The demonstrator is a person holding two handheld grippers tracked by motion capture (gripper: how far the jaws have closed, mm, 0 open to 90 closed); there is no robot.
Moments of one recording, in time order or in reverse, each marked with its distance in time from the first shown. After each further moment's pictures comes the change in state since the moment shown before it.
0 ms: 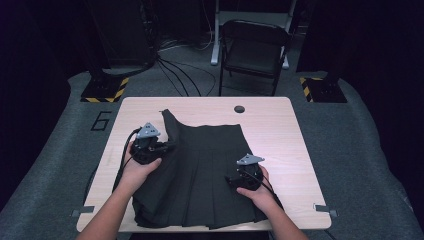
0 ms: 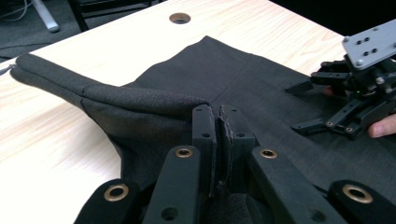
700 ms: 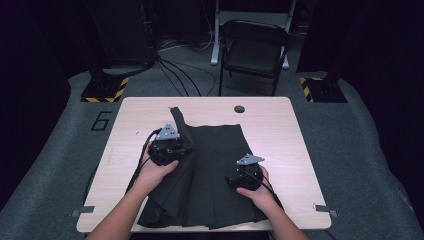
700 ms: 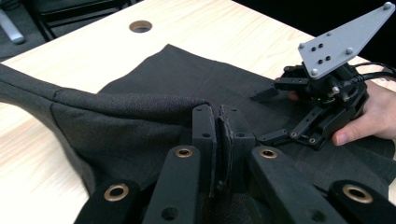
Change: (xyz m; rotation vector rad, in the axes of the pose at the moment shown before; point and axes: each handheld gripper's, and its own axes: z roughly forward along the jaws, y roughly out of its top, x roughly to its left) left arm -0.034 0.014 0.030 -0.006 -0.080 0.043; right arm 0.001 0.000 0.000 0.000 -0.001 0.006
